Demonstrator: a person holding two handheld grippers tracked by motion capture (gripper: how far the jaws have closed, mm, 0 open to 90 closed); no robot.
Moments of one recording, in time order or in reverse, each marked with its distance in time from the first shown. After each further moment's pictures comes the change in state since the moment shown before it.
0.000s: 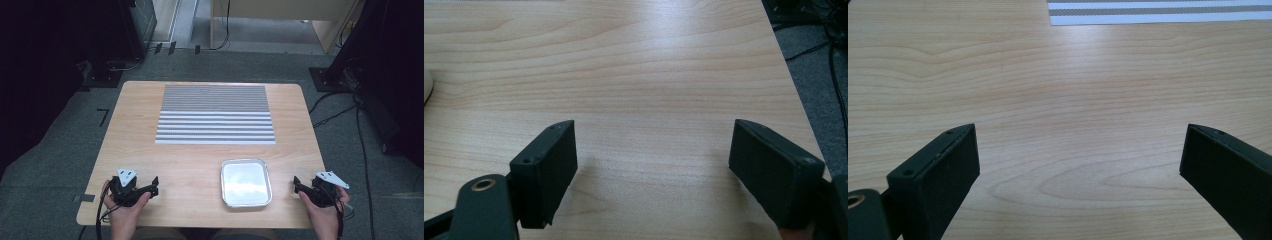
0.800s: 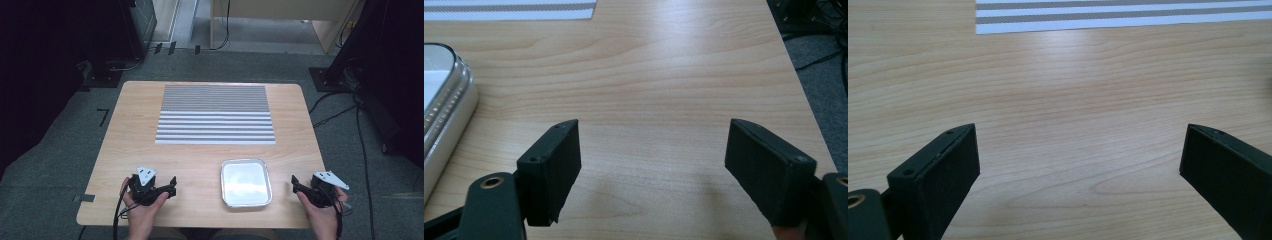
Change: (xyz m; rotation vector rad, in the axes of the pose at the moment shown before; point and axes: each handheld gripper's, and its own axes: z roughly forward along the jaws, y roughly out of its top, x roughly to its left) left arm -0.045 0.004 0.010 -0.009 -0.083 0.024; right arm 0.010 0.006 -0.010 -0.034 0.038 0.001
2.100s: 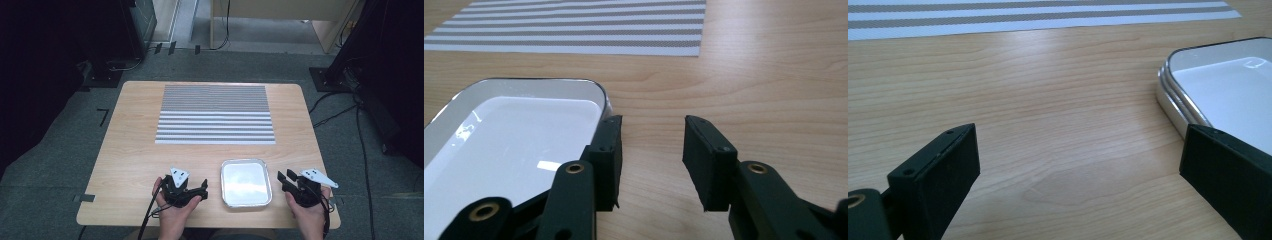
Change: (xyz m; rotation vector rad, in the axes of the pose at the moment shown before) left arm -0.083 0.005 0.015 0.000 -0.104 0.017; right arm 0.047 0.013 -0.011 -0.057 0.213 -0.026
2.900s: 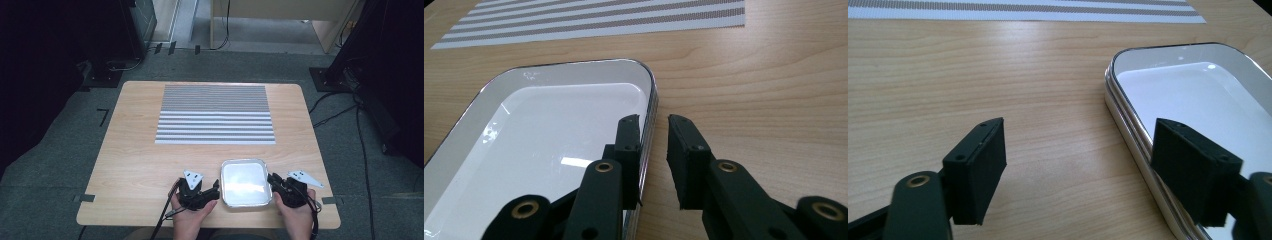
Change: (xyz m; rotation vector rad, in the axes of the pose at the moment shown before) left arm -0.036 -0.002 0.008 0.016 -0.029 -0.062; right arm 0.025 -0.011 0.017 0.047 0.036 0.077
